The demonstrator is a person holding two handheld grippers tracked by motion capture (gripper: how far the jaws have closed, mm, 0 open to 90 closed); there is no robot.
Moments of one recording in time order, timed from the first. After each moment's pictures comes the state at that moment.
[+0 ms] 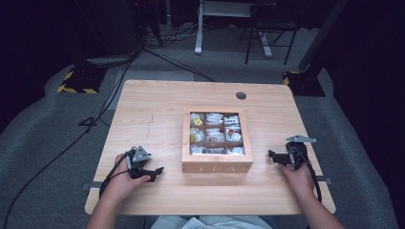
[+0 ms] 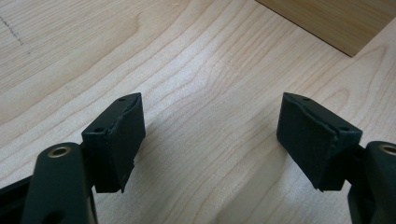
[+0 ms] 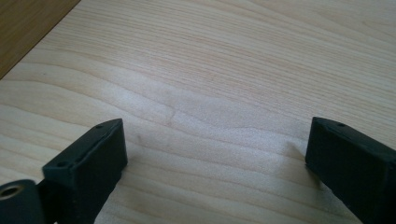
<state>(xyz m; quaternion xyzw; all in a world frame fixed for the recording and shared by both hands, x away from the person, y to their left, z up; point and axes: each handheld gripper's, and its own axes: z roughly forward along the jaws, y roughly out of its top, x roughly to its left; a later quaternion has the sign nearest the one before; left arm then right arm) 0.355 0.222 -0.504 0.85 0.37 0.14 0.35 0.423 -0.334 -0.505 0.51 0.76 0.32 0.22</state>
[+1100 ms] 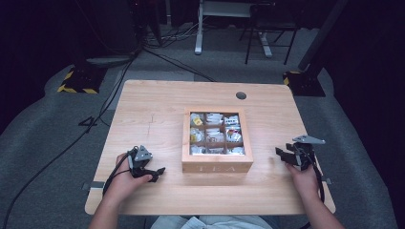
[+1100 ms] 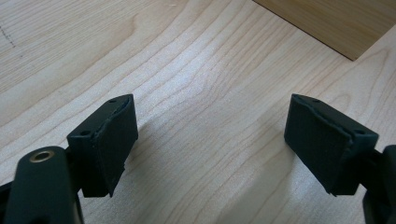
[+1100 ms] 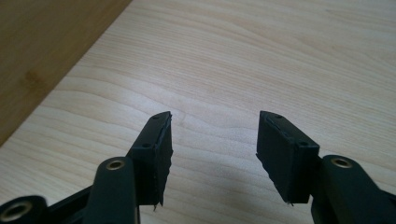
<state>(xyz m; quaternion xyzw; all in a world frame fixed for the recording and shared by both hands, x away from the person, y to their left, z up) 0.357 0.218 -0.504 0.85 0.37 0.14 0.35 0.403 -0.338 -0.476 0.51 0.76 0.34 0.23</state>
